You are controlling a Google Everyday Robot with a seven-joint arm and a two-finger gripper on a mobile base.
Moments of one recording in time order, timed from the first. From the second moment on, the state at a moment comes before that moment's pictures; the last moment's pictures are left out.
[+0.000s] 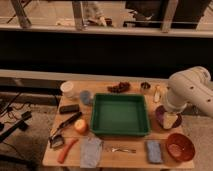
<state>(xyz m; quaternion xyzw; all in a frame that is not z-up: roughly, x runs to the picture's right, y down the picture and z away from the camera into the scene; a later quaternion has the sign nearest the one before) 0.293 0.114 0.680 -0.28 0.02 0.03 0.96</state>
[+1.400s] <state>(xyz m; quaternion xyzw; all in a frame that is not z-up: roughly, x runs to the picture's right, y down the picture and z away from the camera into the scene) 0.293 0.114 0.680 -0.28 0.02 0.03 0.96</state>
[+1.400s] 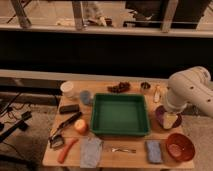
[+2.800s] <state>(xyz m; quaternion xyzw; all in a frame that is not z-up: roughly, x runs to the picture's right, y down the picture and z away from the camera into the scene) 0.216 0.123 0.662 -0.23 -0.07 -0.06 0.97</state>
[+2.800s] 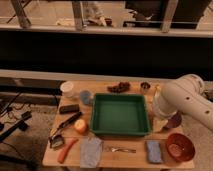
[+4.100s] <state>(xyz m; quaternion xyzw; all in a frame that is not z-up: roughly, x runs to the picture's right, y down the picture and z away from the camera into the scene) 0.091 0.155 0.627 -0.20 -0.20 -0.25 0.93</state>
